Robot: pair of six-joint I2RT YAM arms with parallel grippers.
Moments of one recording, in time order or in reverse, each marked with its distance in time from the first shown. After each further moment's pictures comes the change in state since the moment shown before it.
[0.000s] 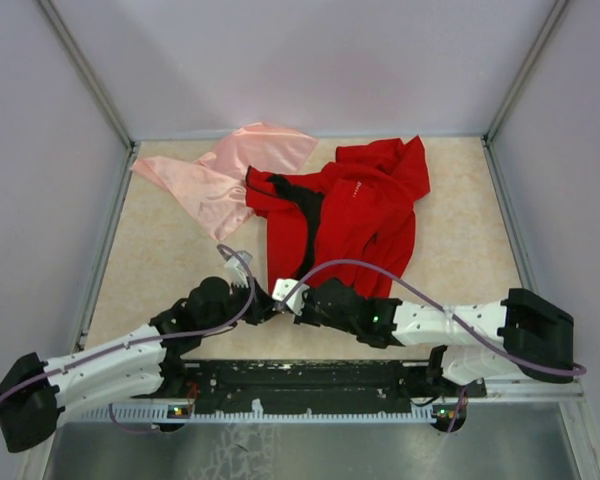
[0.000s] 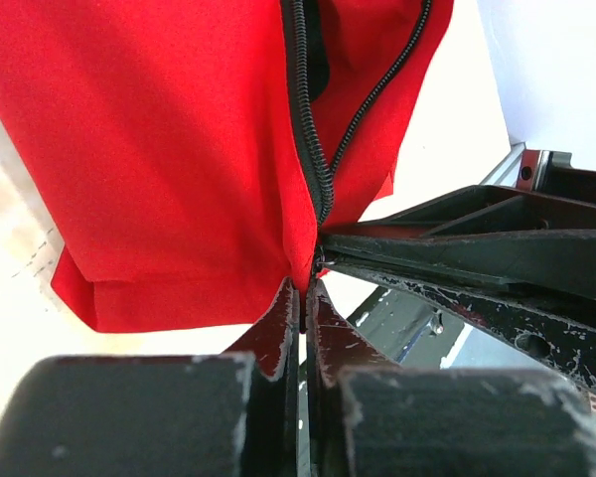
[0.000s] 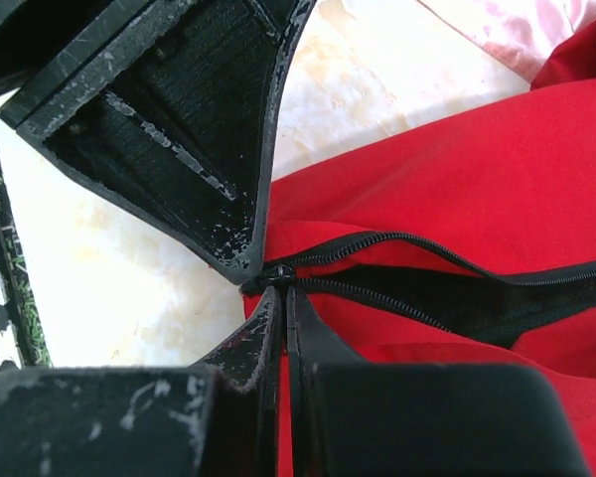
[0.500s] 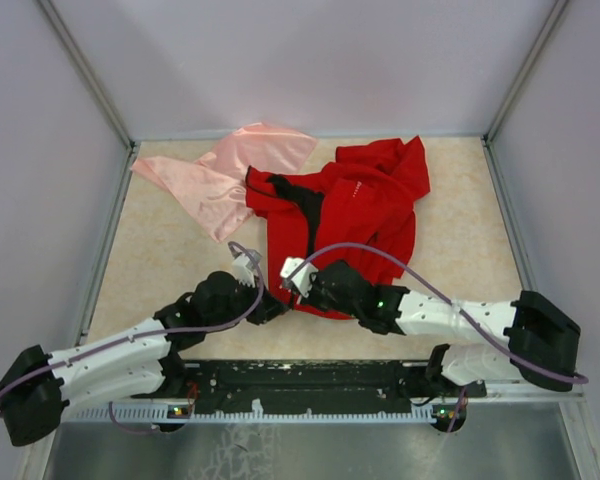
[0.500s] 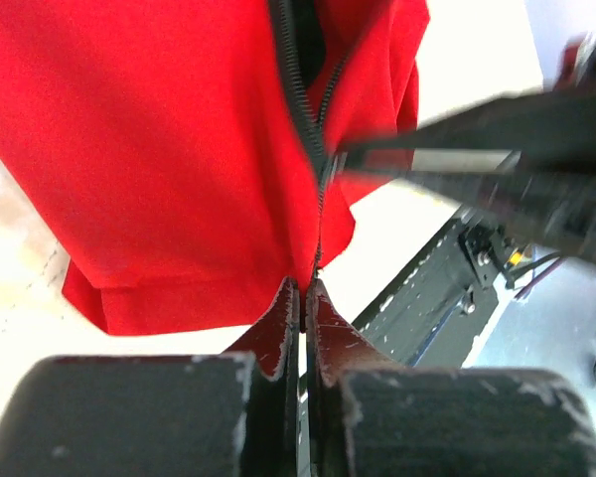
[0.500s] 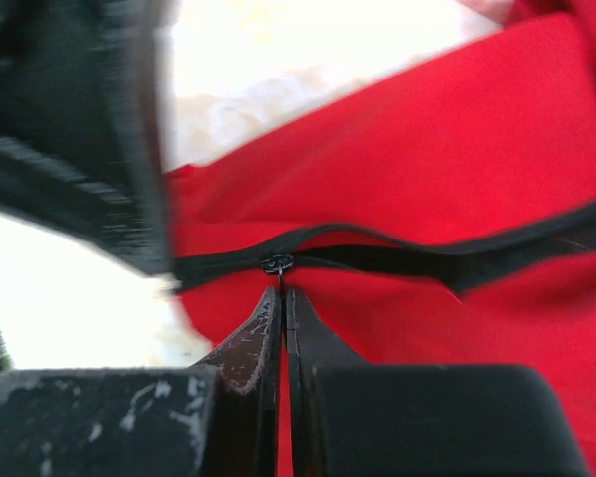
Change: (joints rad) left arm 0.008 0.086 0.073 -0.033 0.037 0.113; right arm -0.101 -0.012 0.063 -0.144 -0.061 0.037
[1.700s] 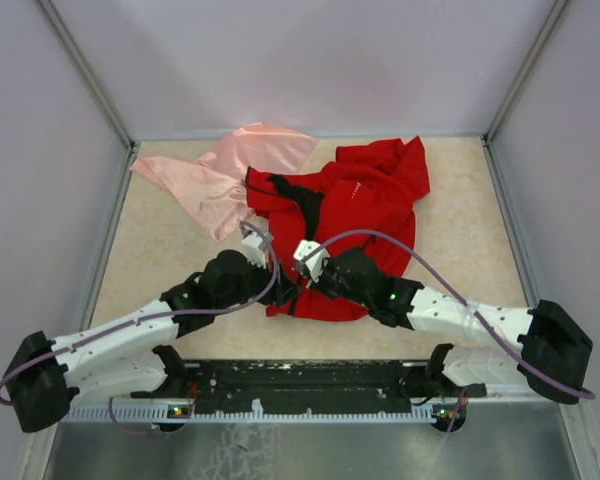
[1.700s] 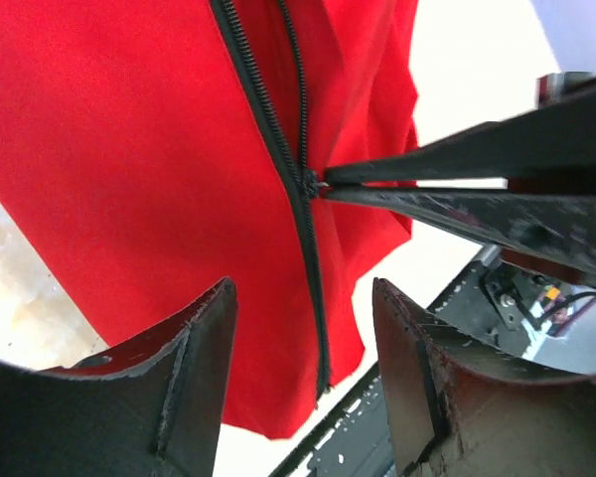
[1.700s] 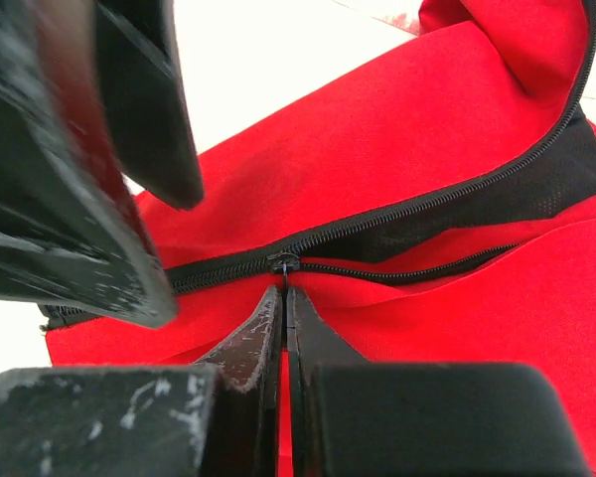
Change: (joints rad) left arm 0.002 0.075 0.214 -0.134 -0.085 0.148; right arm -0.122 -0.085 0.000 0.008 -0.039 0.016
